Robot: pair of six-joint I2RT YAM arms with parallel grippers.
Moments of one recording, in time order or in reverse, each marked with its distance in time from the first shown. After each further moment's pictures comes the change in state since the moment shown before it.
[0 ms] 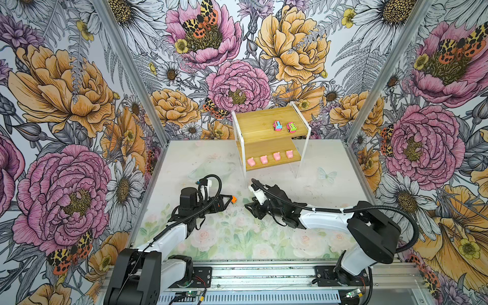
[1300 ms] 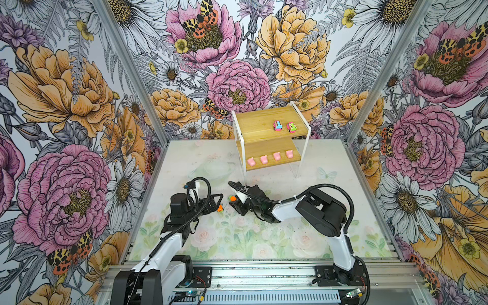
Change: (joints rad) left arm 0.109 -0.148 -0.084 0.018 -0.030 -0.038; right arm 0.013 0.457 0.231 0.282 -0.004 -0.098
